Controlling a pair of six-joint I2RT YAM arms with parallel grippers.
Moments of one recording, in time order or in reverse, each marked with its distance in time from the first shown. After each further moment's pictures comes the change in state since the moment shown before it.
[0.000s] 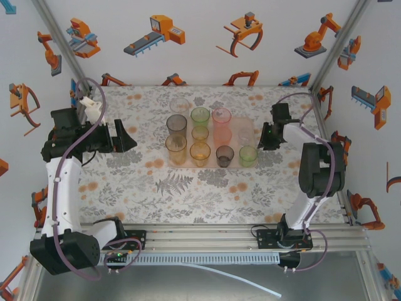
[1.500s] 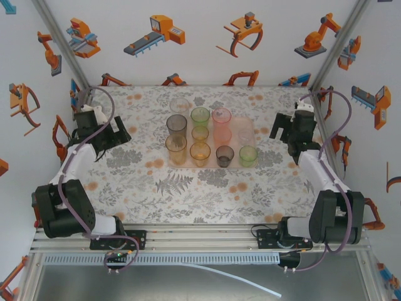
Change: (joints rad) left arm -0.025 0.307 -0.279 0.631 -0.428 -0.273; right arm -0.084 -0.462 -0.320 0.407 0.207 -0.163
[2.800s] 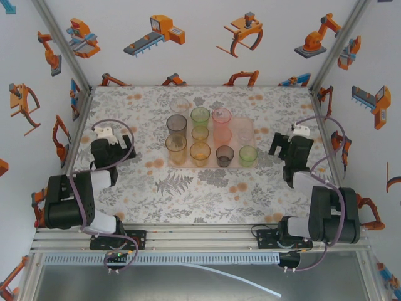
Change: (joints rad) left arm -0.072 0.071 -0.510 0.916 -0.148 0.078; right arm -0.029 0.014 -0.416 0.562 0.026 -0.063
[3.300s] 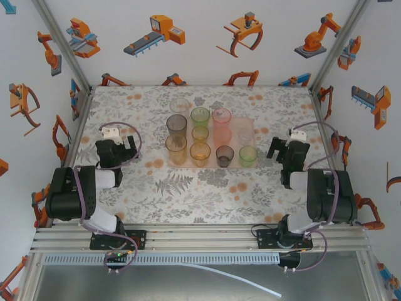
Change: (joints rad) left arm -0.057 0.065 0.000 0.095 -0.098 0.062; right arm -0.013 0.196 -0.080 0.281 -0.026 0.003
